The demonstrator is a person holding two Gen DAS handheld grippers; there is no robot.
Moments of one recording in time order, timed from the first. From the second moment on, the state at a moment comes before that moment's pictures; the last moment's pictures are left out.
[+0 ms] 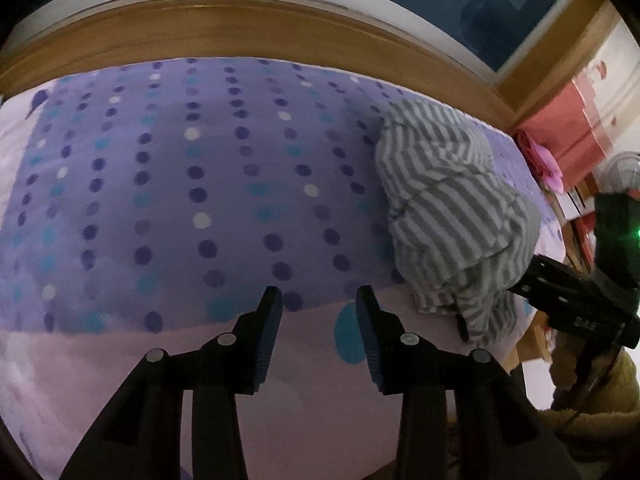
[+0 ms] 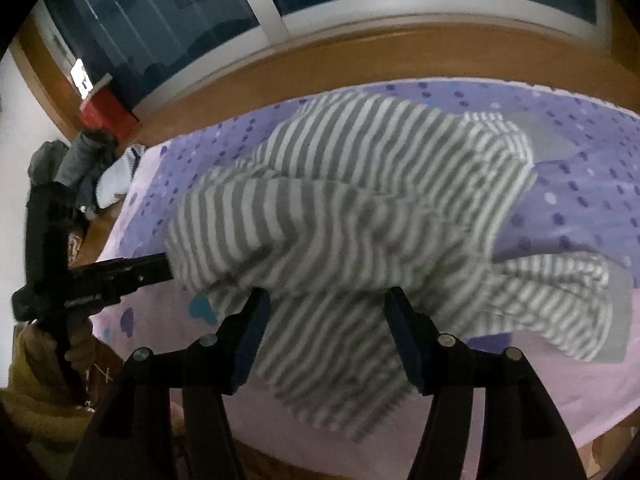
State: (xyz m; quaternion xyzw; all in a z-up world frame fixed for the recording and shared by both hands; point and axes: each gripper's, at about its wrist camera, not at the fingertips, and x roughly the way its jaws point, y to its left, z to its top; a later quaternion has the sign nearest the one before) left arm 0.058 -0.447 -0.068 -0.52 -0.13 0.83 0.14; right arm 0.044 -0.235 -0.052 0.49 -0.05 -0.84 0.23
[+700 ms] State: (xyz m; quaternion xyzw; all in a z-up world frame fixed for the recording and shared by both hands) left arm 0.051 -0.417 -0.071 -0.52 -0.16 0.82 0.20; right arm 0.038 -0.234 -0.047 0.47 -0.09 -0.85 0.23
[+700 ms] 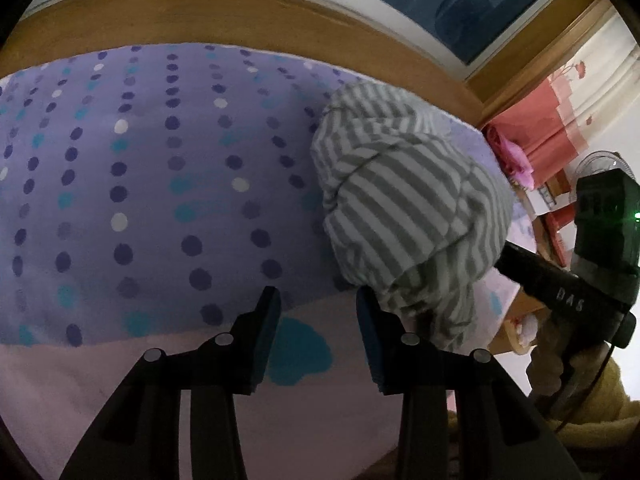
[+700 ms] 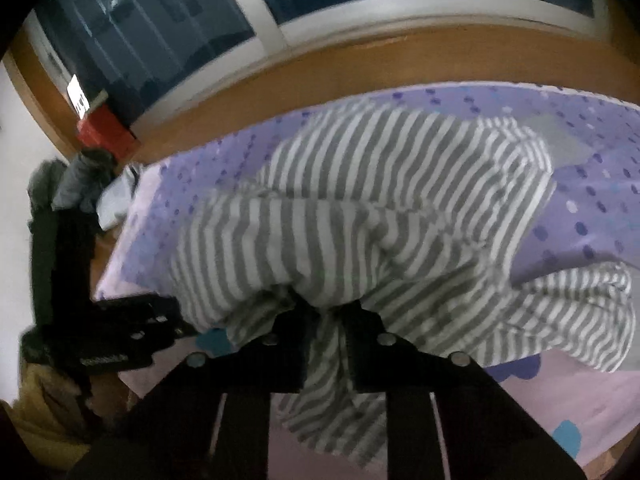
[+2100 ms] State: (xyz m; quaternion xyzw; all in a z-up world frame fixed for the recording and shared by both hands) left arm 0.029 -0.353 -0.046 -0.51 -0.12 0.83 0.20; right arm -0.007 -0.004 -0.037 0.45 -0.10 -0.89 0.00
